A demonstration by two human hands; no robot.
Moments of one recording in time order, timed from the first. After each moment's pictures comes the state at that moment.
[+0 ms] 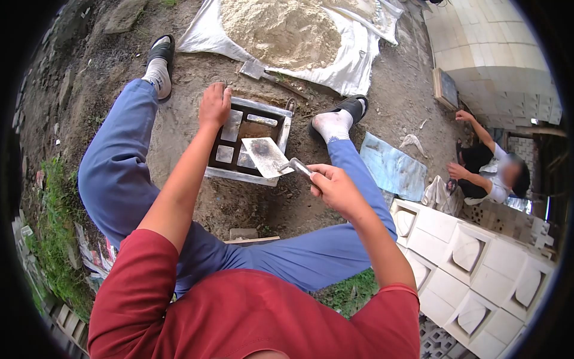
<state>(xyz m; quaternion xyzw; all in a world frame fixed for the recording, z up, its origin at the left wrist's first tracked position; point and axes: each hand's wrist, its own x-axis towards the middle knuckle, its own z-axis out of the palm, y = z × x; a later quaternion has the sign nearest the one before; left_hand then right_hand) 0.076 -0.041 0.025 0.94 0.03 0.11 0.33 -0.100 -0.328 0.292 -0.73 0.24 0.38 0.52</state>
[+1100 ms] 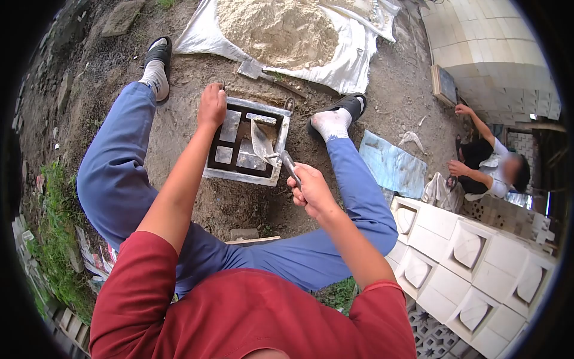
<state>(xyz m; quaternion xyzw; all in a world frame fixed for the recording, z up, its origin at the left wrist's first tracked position) 0.080 -0.037 0.014 0.91 0.01 0.11 0.40 -0.116 -0.297 0.226 -0.54 0.37 0.31 0.69</state>
